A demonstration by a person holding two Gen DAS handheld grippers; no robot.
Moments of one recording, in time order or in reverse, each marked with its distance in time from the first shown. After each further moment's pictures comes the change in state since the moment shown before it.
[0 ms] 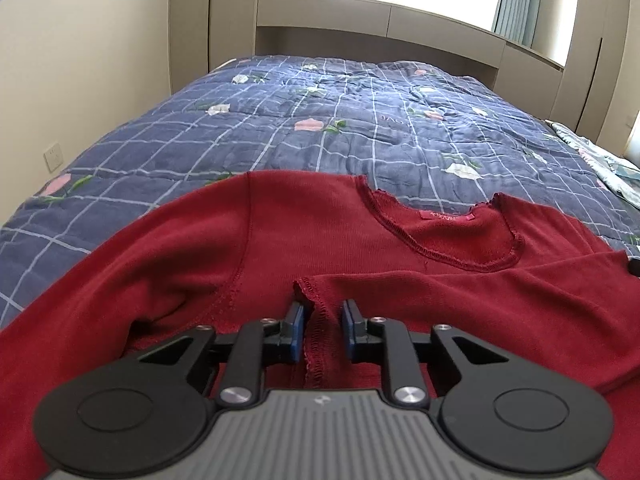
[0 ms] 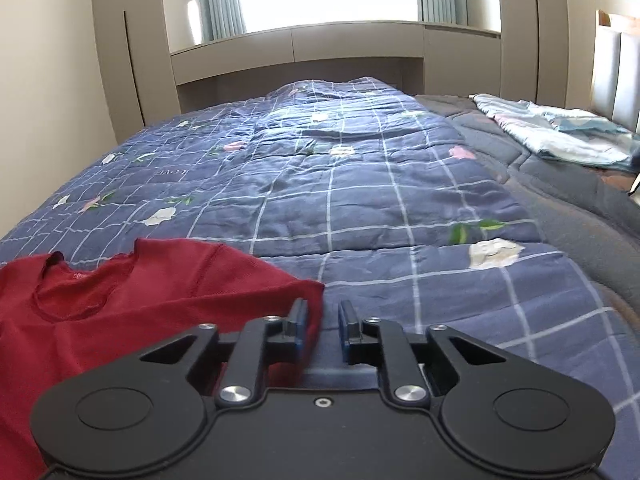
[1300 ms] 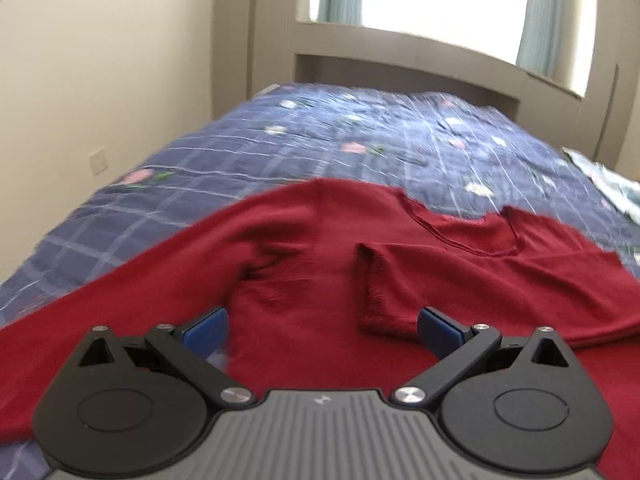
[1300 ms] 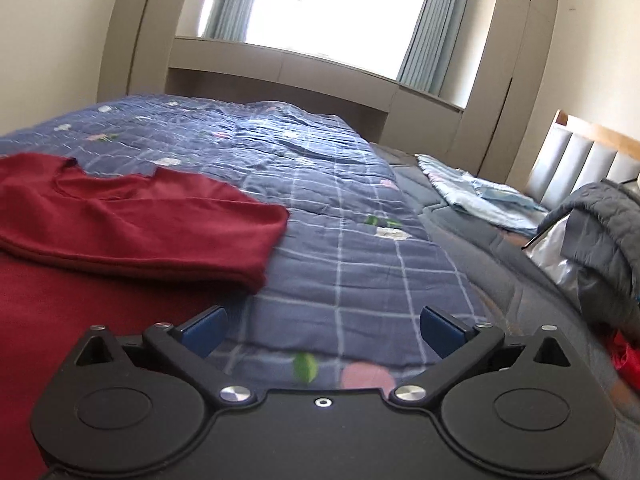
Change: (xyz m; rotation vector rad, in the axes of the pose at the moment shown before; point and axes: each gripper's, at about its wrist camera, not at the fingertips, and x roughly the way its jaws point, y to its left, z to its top) left arm -0.090 0.037 -0.045 -0.080 -0.090 0.082; right arm -0.130 0.047 -0.091 -0.206 -0.084 -0.218
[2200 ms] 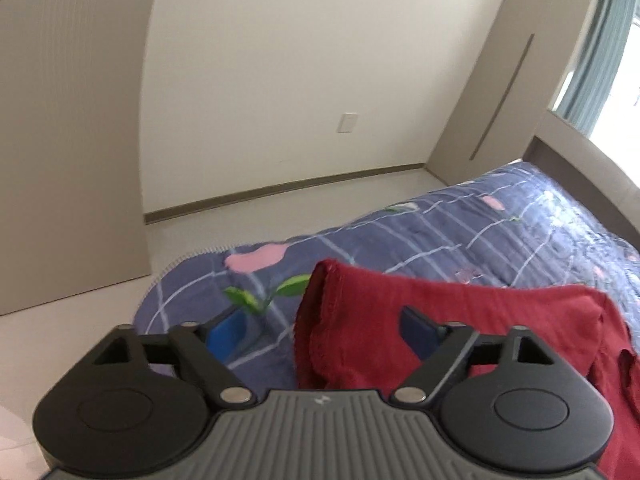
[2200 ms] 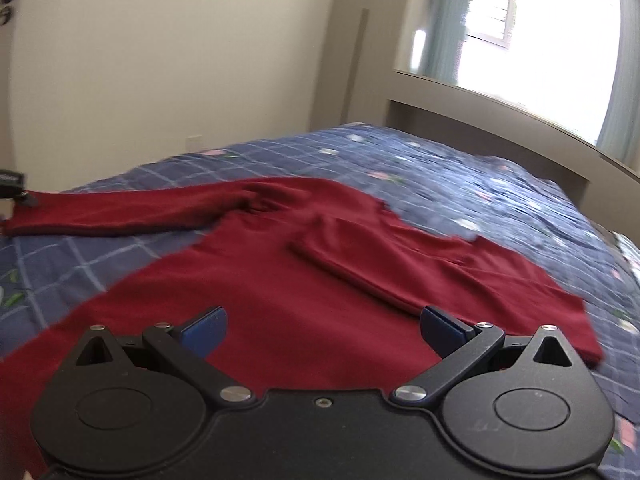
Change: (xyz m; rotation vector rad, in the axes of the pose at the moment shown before) left arm -0.100 0.287 -0.076 -0.578 -0.056 0.332; right arm -0.108 0.216 0.027 -0.265 -0.089 0.571
